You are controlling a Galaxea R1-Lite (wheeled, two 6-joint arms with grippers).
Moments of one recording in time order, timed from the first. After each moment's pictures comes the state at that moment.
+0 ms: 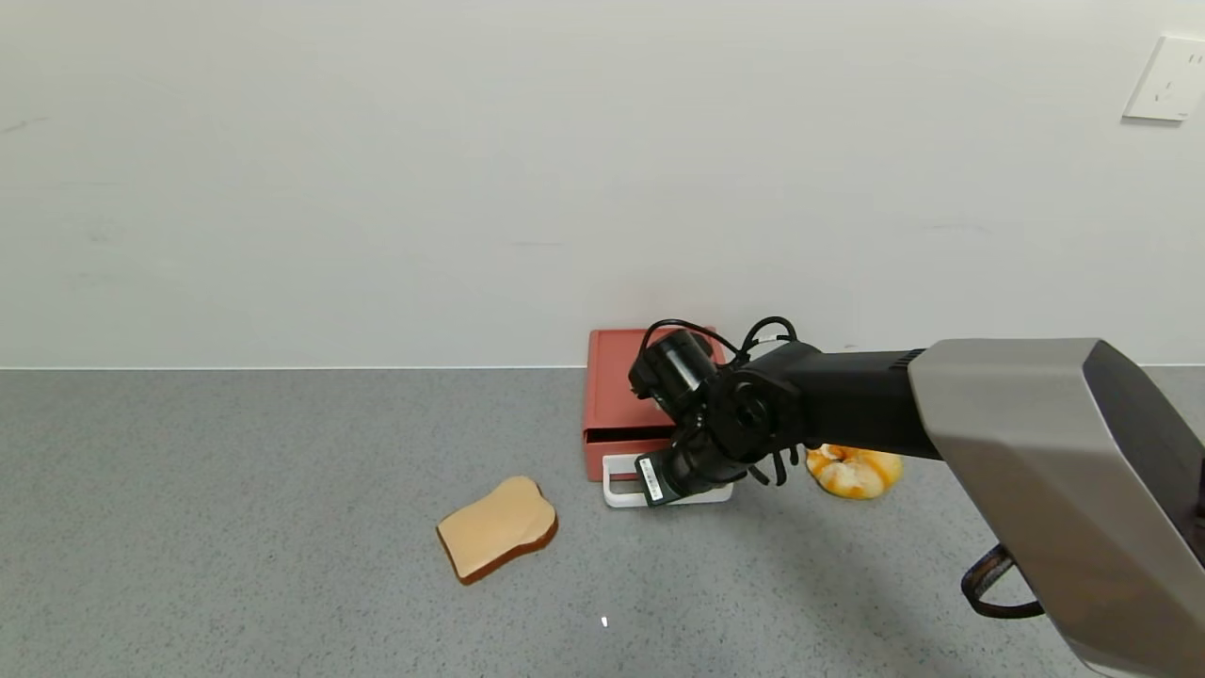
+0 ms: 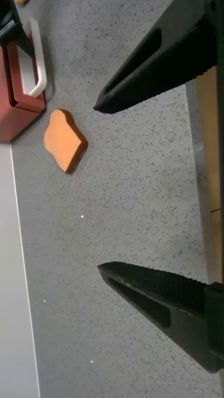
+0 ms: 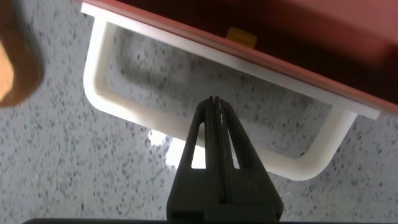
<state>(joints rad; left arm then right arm) 0.00 0.00 0.00 0.00 -0.04 0.05 0.68 2.43 -1.99 0.57 -0.12 0.28</state>
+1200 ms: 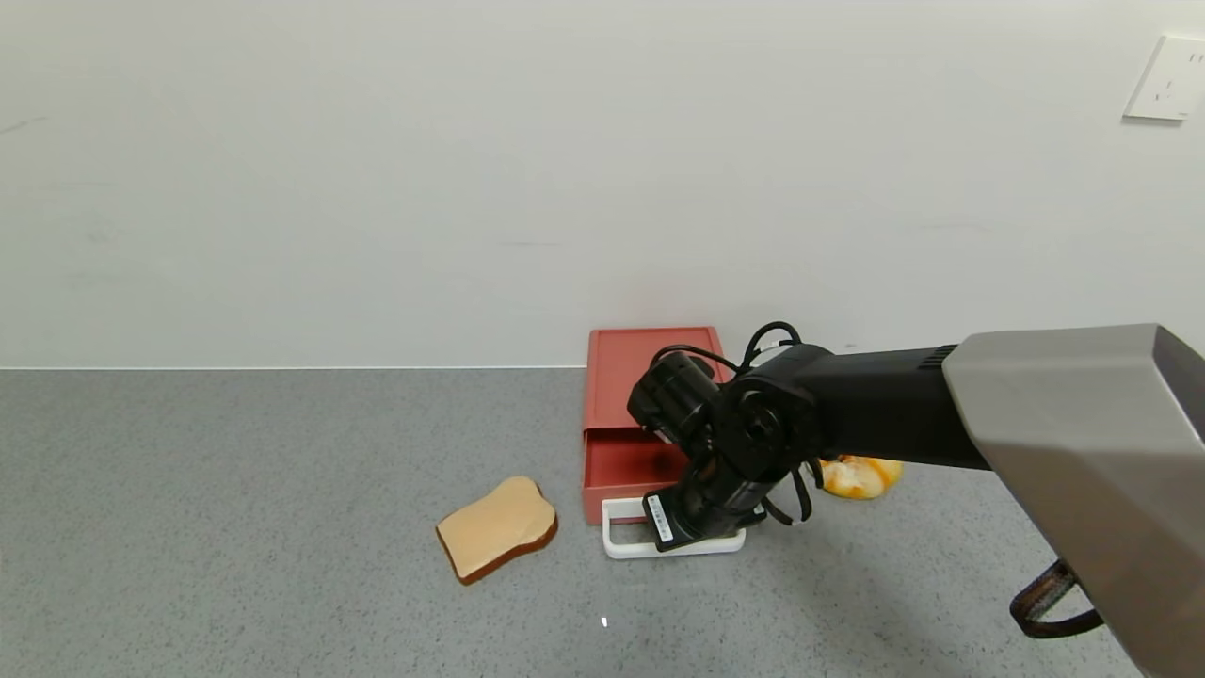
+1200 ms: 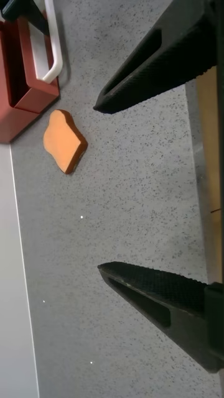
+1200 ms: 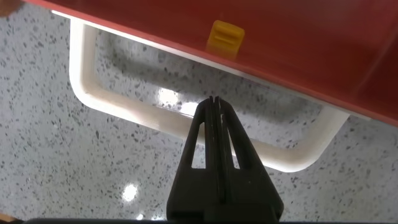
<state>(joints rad) 0.00 0.00 0.00 0.00 -0.04 0.05 0.72 2.35 -1.87 0.70 -0.06 0.39</state>
